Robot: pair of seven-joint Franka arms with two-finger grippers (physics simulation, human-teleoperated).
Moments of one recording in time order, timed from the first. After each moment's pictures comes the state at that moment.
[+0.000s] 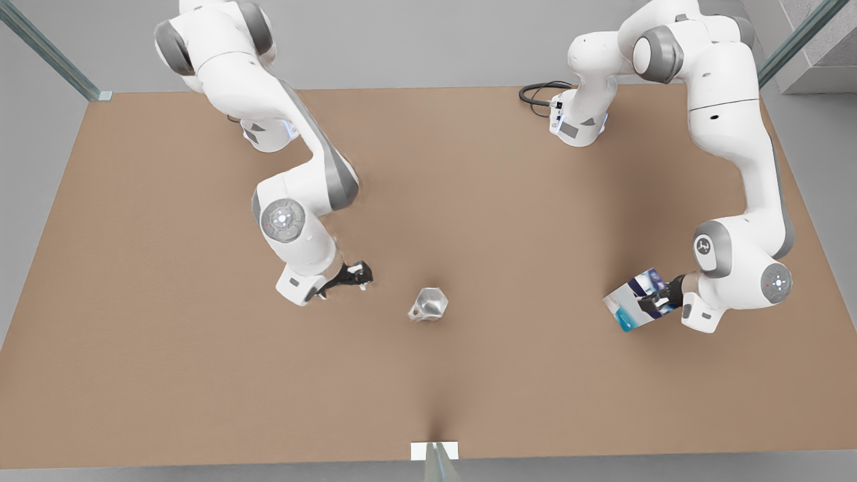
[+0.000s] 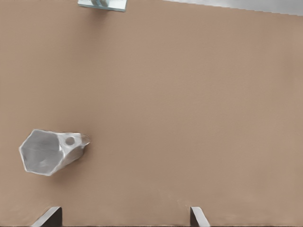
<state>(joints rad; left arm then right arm) 0.02 0.53 0.09 -1.57 -0.20 1.87 -0.27 0.47 0.40 -0.12 -1.44 0.13 1.94 0.20</state>
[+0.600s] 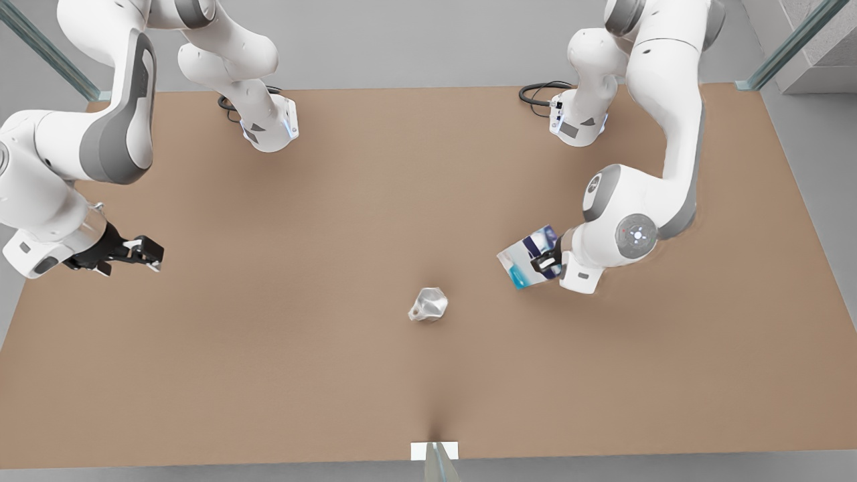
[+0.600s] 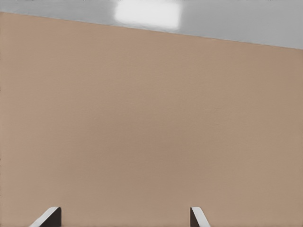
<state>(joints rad) -0.22 0.37 -0.18 -1.53 -0.18 1.71 -0.90 0.13 0.20 -0.19 -1.42 -0.01 1.69 -0.15</state>
